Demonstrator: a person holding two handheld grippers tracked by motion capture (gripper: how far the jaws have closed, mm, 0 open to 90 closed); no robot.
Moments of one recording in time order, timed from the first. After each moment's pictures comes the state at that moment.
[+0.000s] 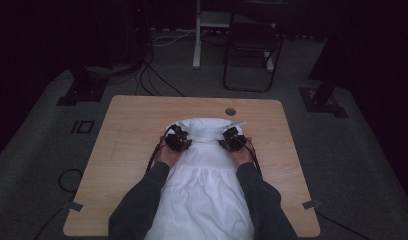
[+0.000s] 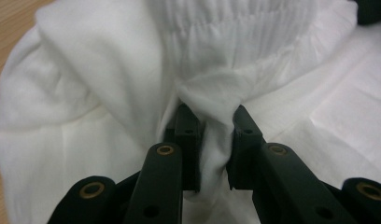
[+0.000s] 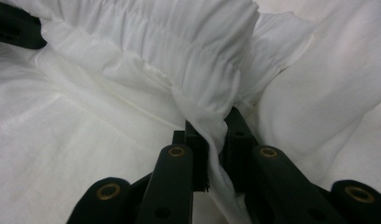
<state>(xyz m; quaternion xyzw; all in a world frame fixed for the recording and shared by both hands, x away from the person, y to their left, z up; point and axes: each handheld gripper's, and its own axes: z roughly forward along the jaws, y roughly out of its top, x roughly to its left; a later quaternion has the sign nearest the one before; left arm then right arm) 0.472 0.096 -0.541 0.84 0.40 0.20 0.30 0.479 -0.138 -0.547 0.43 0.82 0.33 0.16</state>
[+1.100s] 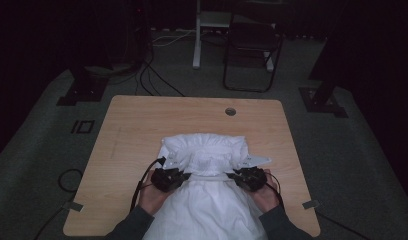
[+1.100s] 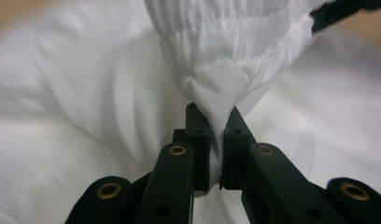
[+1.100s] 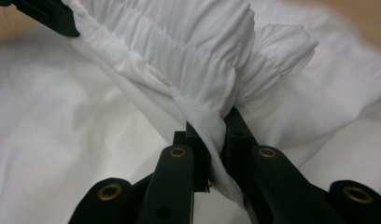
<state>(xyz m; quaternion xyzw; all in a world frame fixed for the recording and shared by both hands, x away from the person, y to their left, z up) 0.307 0.118 -0.513 0.86 0.34 0.11 0.38 0.316 -0.176 -0.512 0.33 0.84 0.41 0.14</state>
